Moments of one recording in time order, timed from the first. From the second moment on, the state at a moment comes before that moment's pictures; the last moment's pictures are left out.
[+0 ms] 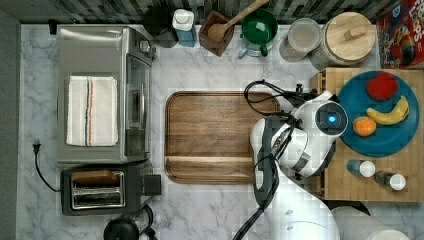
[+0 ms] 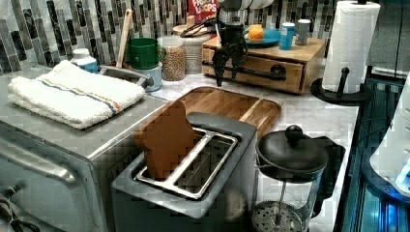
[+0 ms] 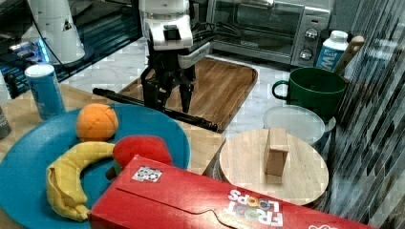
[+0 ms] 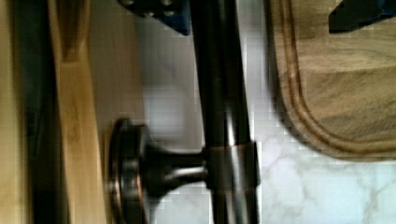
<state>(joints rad) -0.26 0.36 -0.10 -2.17 0.10 0.99 -1.10</state>
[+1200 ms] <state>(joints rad) -0.12 0.26 0.00 -2.32 0.13 1.03 -0.87</state>
